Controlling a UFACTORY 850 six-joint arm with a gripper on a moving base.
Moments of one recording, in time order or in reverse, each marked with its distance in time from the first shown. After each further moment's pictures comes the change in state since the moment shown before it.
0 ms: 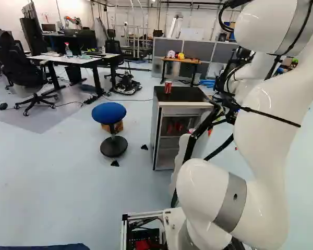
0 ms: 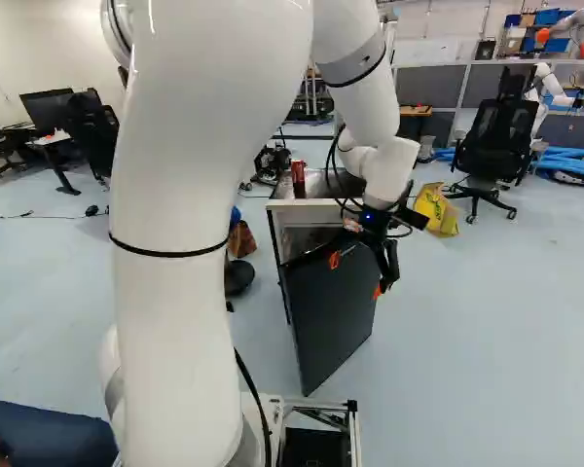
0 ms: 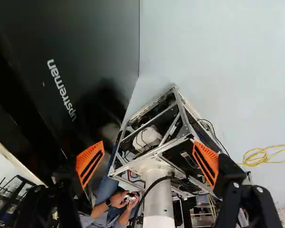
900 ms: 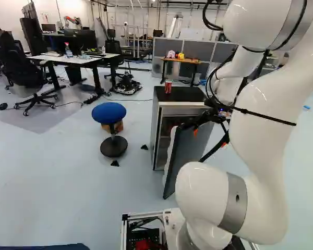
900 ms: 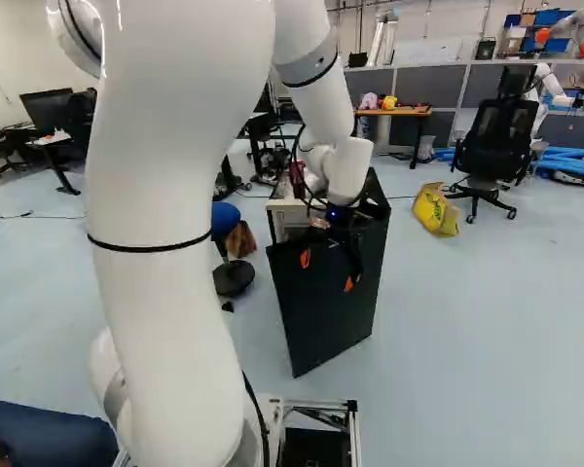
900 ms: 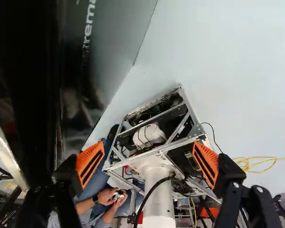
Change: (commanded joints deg) arm 9.9 2.9 4.6 0.0 3.0 0.0
